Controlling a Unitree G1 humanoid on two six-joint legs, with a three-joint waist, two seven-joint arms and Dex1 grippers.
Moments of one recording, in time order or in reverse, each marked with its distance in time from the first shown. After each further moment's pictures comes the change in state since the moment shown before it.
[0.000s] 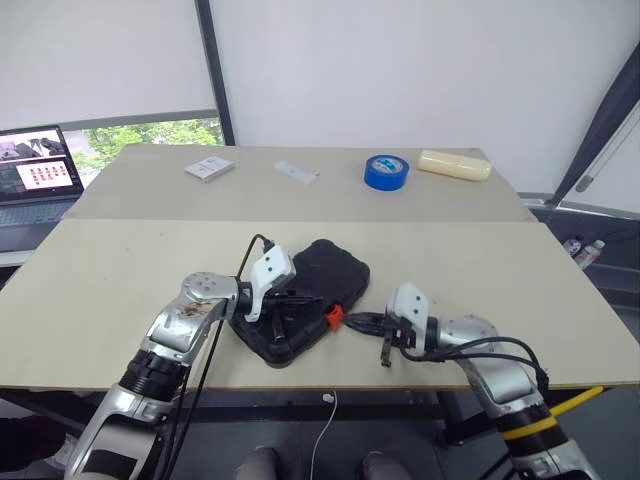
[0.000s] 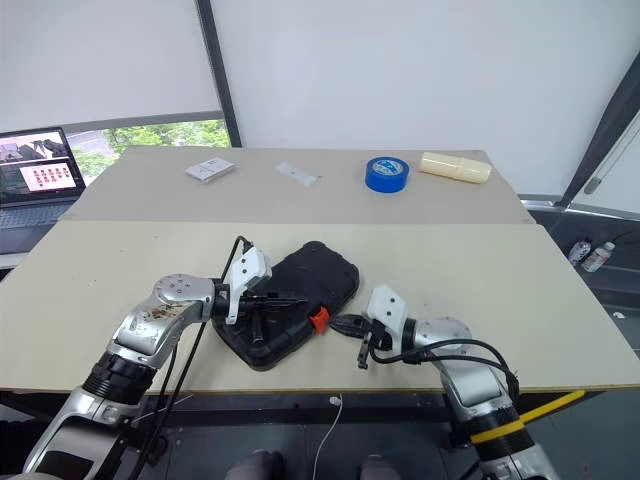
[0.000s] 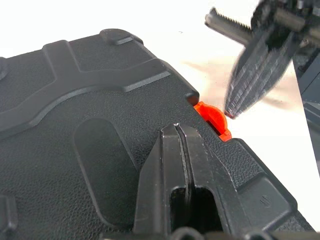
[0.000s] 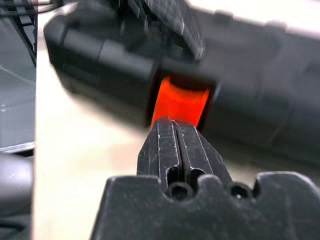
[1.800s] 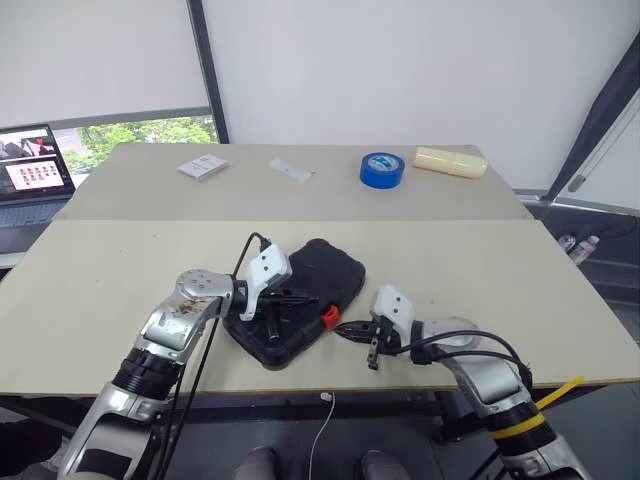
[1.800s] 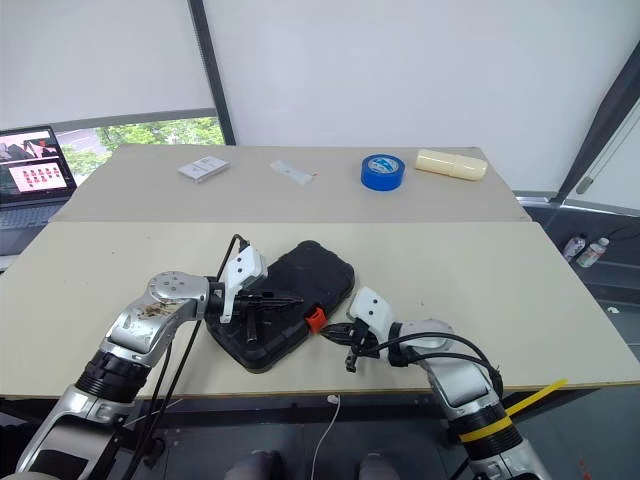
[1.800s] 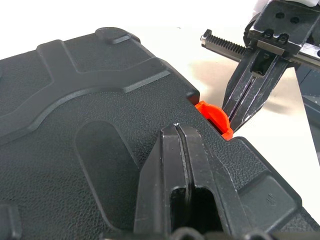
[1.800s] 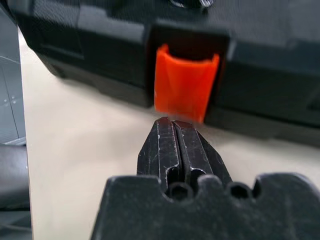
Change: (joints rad) left arm -0.005 0.027 0.000 -0.006 0.001 0.003 -0.019; right arm -0.071 0.048 0.063 -0.034 -0.061 0.213 -0.043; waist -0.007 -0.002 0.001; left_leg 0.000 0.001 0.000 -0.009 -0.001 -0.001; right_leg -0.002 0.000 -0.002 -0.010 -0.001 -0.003
